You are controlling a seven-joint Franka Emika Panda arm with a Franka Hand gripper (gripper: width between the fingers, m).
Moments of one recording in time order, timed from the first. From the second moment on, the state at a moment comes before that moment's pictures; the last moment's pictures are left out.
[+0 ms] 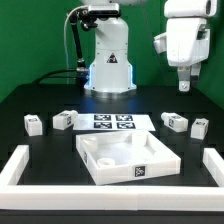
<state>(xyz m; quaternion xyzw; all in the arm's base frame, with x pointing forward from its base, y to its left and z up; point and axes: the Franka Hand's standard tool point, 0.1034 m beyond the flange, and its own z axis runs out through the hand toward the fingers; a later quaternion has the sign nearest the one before) 0.553 0.094 0.153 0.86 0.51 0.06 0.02</state>
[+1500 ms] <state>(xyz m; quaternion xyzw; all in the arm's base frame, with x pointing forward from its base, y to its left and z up) 0.530 0.006 0.121 0.60 0.80 0.03 0.05</state>
